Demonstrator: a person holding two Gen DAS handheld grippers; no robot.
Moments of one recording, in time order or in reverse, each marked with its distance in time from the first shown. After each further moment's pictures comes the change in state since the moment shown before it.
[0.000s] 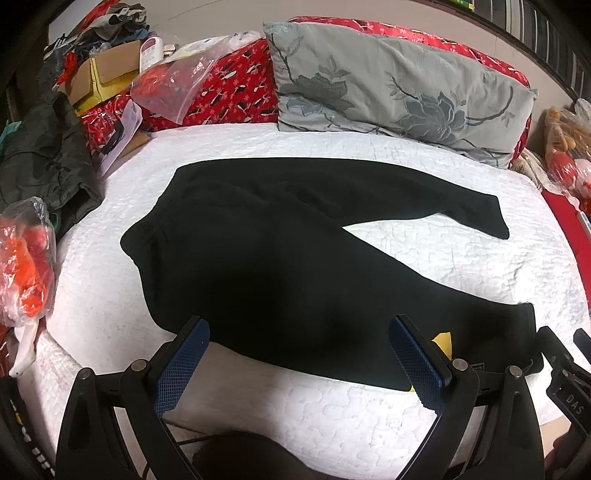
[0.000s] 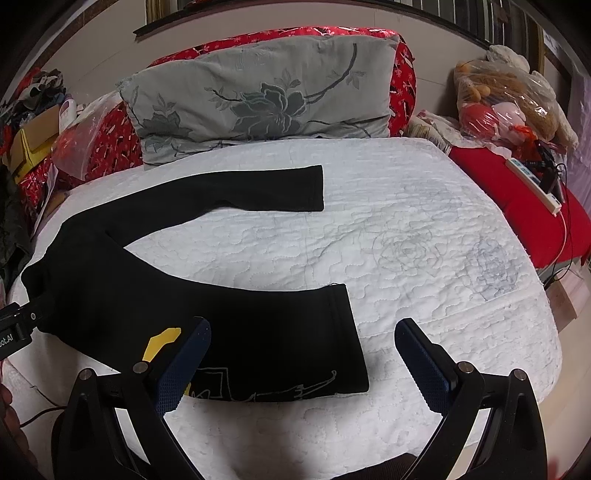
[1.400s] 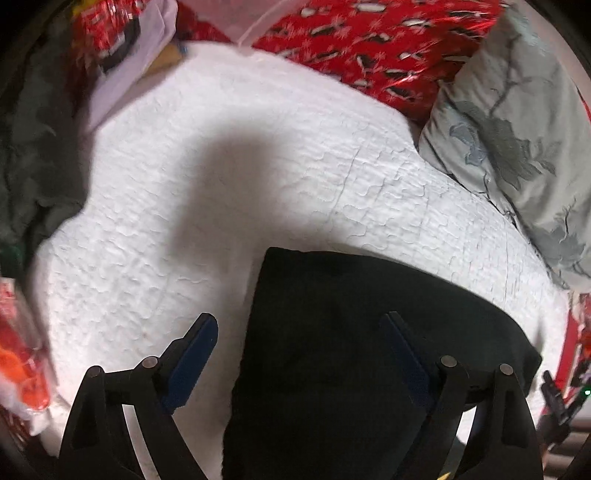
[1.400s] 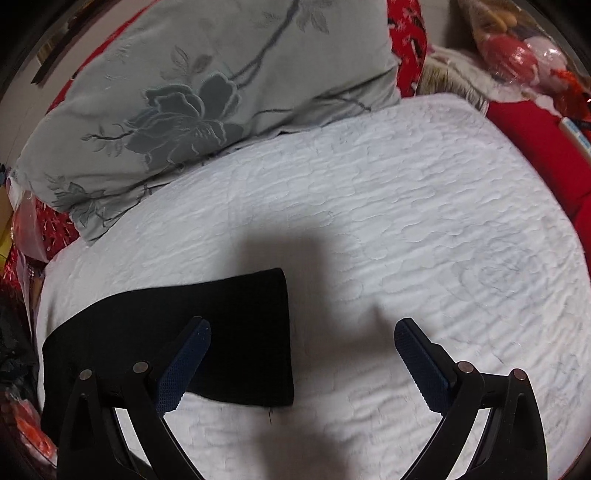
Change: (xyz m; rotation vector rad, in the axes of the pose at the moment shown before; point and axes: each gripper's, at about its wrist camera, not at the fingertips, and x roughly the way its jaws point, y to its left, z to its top) left arm 0.214 0.207 0.241 -0.331 0.413 -0.062; right arm 0.194 -0.067 0.176 0.206 0.255 0.107
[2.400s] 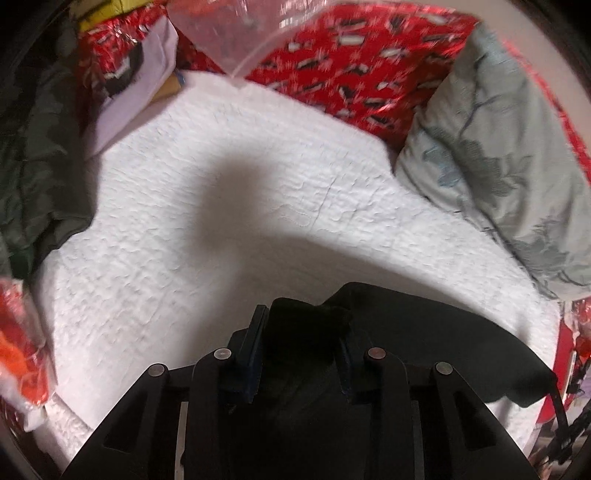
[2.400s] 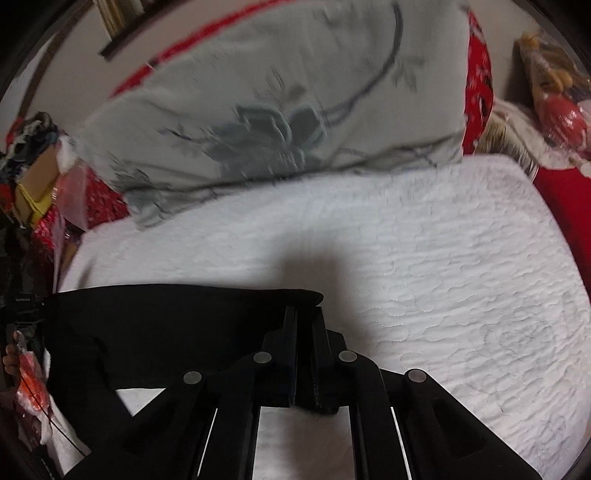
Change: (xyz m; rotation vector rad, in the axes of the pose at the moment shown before) left arm -0.009 -0.016 -0.016 0.008 -0.113 -0.004; right arm -0.055 0.032 0.000 -0.205 -0.168 0.149
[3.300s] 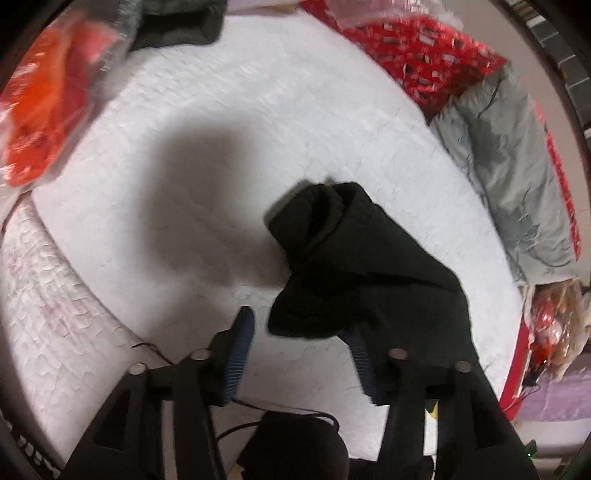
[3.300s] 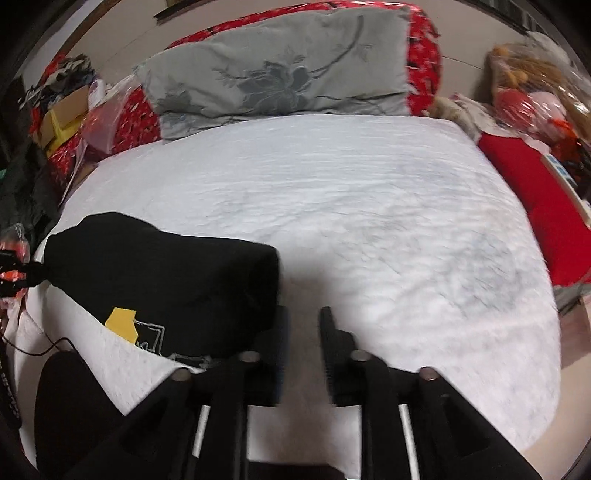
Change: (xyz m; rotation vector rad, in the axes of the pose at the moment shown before) left arm -0.081 0.148 -0.225 -0.262 0.068 -0.205; right arm -0.123 -0.031 -0.204 -0.086 0.029 -0.115
